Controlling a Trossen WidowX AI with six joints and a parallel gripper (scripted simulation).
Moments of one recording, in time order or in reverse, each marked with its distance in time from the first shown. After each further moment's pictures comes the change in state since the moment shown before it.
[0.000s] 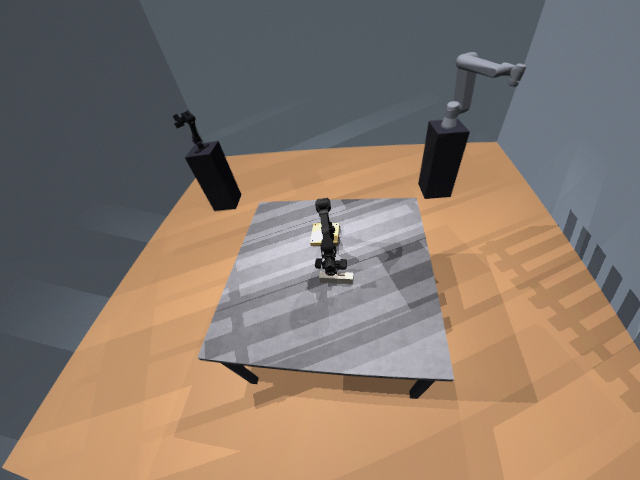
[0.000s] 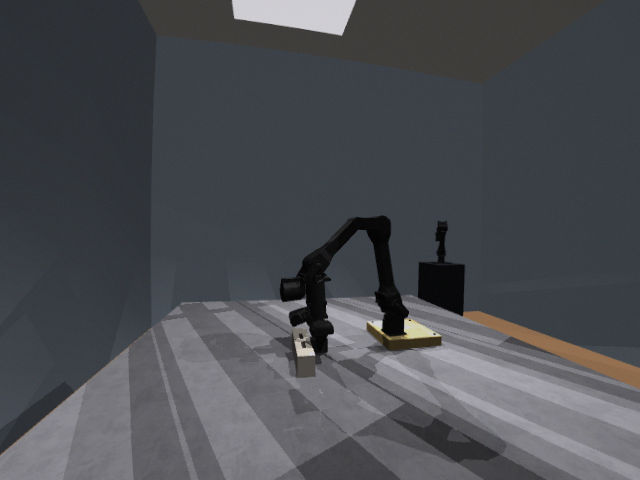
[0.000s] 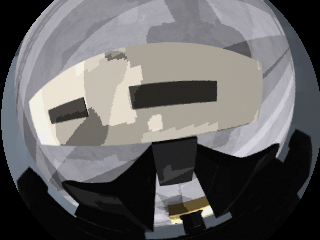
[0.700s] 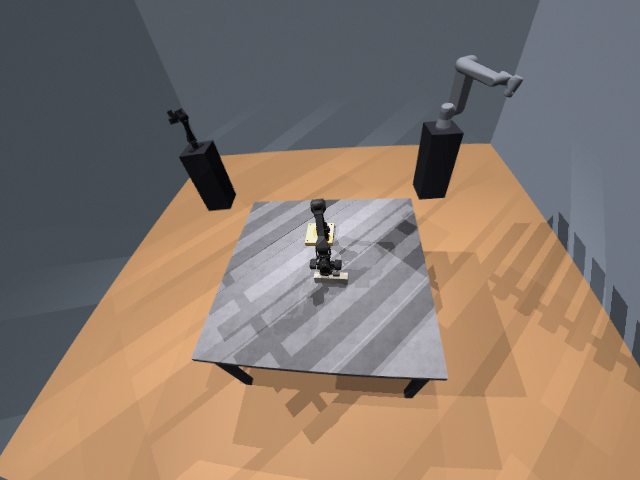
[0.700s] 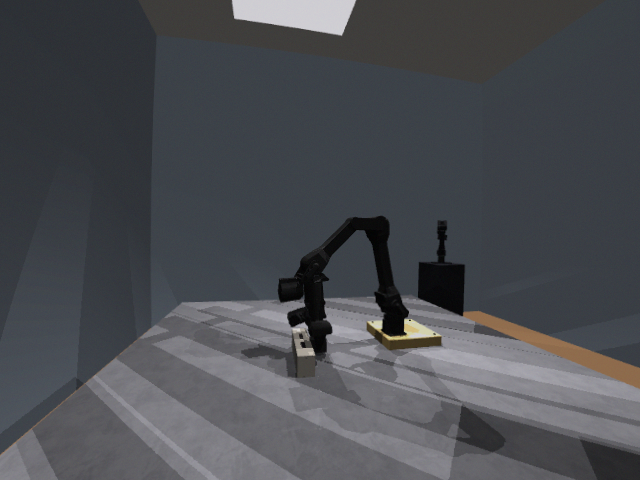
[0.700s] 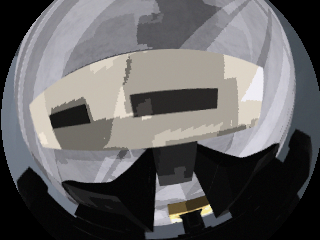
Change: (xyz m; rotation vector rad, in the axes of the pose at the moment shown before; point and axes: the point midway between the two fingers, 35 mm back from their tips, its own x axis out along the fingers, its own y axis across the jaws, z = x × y) arm -0.001 0.000 0.004 -0.001 0.014 0.001
